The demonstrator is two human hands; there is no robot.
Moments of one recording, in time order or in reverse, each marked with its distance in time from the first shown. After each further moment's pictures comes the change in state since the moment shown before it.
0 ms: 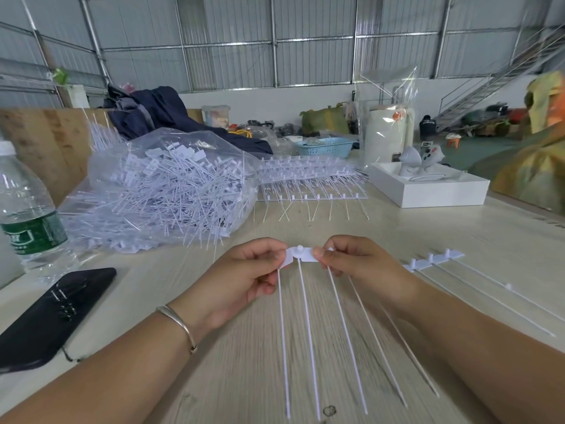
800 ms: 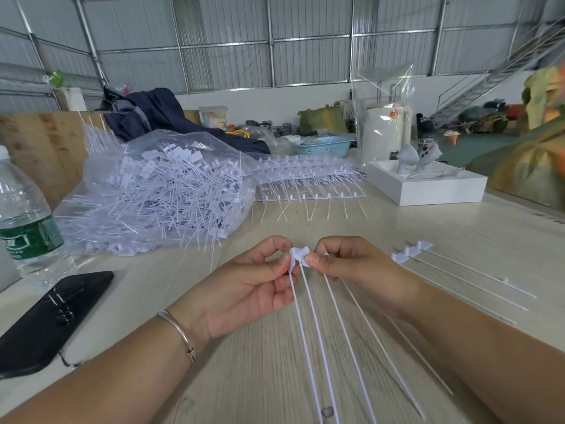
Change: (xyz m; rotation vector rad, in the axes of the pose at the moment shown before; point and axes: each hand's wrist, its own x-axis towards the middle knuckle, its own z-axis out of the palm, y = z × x) left_hand -0.005 0.003 0.007 -0.376 -0.331 -0.136; right_hand -0.010 -0.016 0.003 0.118 -0.129 -0.050
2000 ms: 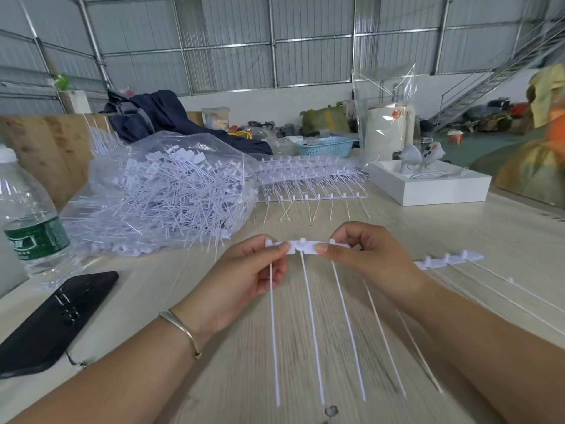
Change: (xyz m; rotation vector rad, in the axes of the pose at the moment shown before) left_hand 0.002 0.002 -0.001 0.435 0.337 0.189; right_hand 0.008 0.014 -0.012 -0.038 0.272 -0.082
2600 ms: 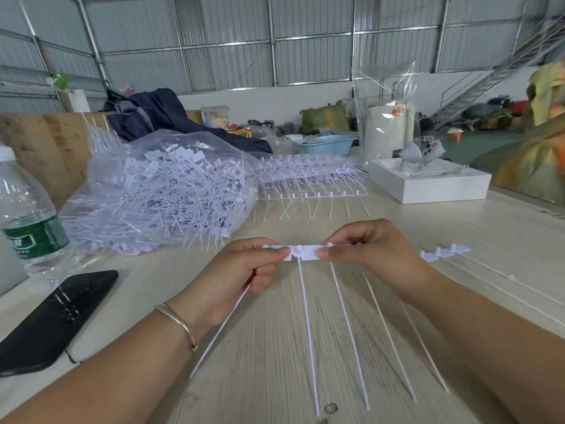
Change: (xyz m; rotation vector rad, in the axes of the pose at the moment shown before) left_hand 0.002 0.008 -0.003 0.027 -0.024 -0.079; right_hand 0.003 -0.005 -0.007 -0.012 -0.031 0.087
